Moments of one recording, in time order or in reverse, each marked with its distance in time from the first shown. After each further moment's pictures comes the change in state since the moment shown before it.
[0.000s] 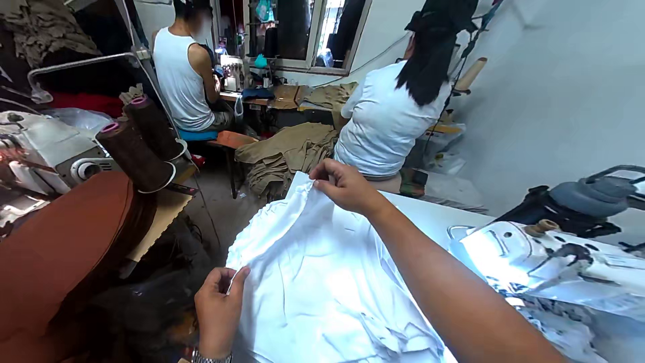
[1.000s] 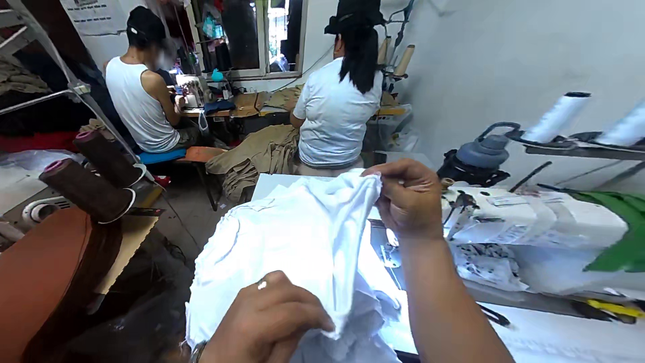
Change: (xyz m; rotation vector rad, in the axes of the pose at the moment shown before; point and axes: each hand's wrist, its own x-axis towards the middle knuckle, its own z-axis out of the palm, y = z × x) left_hand -0.017 0.126 0.021 -0.441 -0.858 0.955; right_hand -0.147 -0.013 -0.070 0.495 0.634 -0.208
